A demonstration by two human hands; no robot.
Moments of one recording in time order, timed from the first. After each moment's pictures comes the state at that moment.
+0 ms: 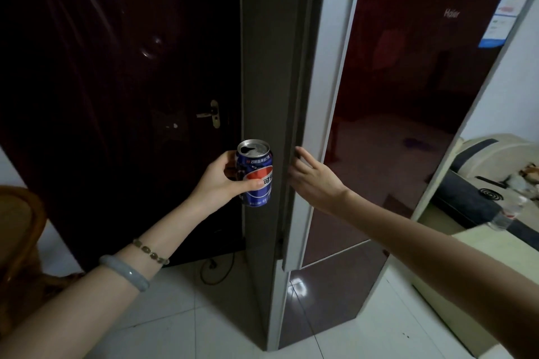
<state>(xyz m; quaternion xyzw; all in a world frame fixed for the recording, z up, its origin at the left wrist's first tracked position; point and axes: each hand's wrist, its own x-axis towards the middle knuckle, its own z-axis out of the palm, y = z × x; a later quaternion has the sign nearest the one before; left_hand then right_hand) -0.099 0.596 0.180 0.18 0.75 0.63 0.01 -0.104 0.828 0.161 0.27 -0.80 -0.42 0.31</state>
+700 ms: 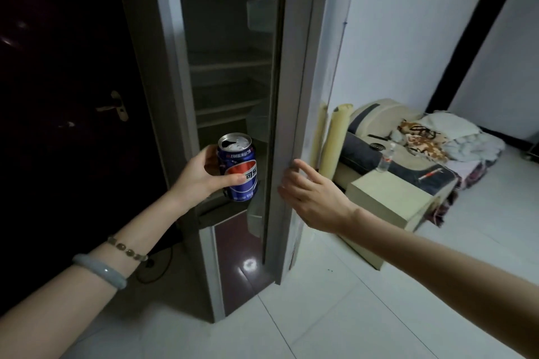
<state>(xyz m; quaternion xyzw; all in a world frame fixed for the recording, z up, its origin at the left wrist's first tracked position) 0.017 0.714 0.176 0.31 0.71 0.62 0.12 0.147 0.939 0.155 0.20 -0.86 -0.38 0.26</state>
